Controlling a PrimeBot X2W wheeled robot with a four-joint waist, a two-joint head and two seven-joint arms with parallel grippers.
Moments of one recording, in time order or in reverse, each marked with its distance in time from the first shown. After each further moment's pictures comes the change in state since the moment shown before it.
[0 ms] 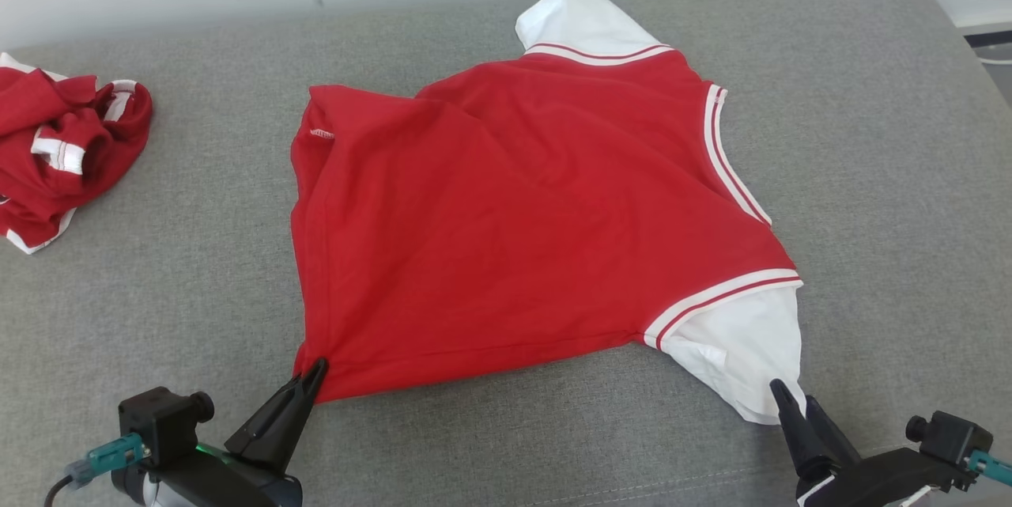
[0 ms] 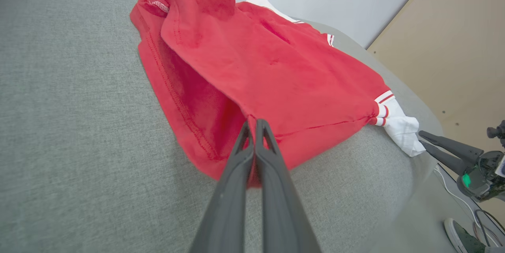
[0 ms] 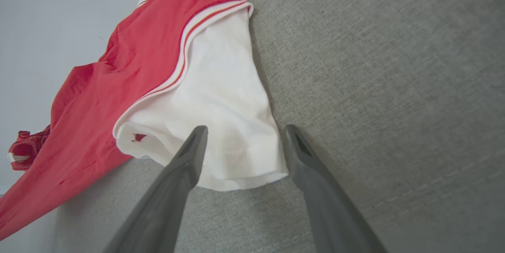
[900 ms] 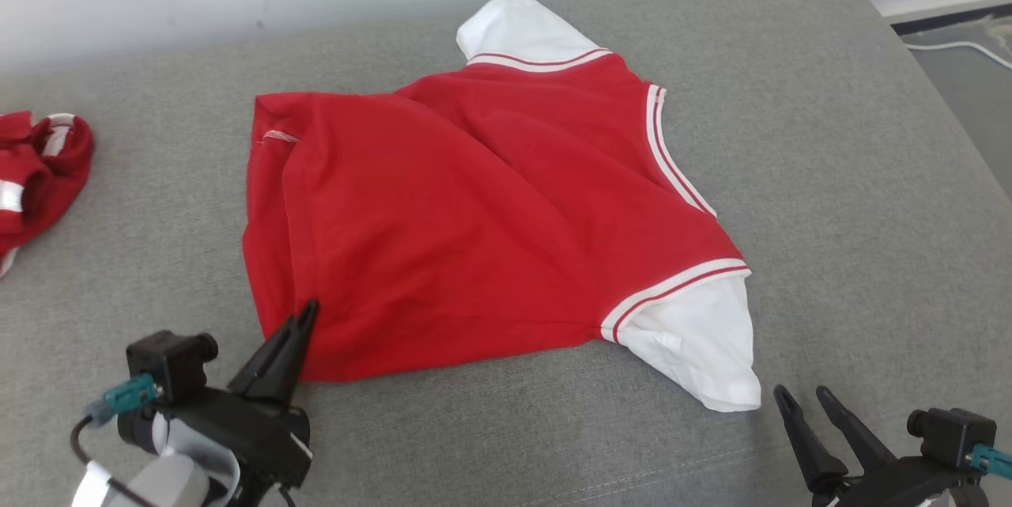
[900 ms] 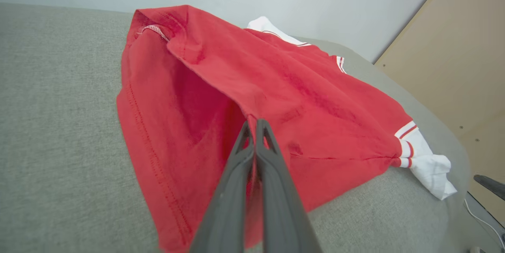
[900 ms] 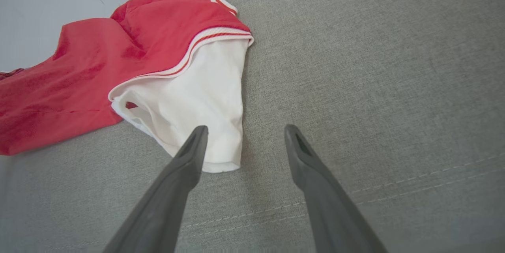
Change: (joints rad) left arm -0.131 -0.142 0.077 0.223 0.061 0.000 0.005; right arm 0.013 -0.081 0.031 -0.043 -0.283 0.000 -0.039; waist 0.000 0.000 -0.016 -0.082
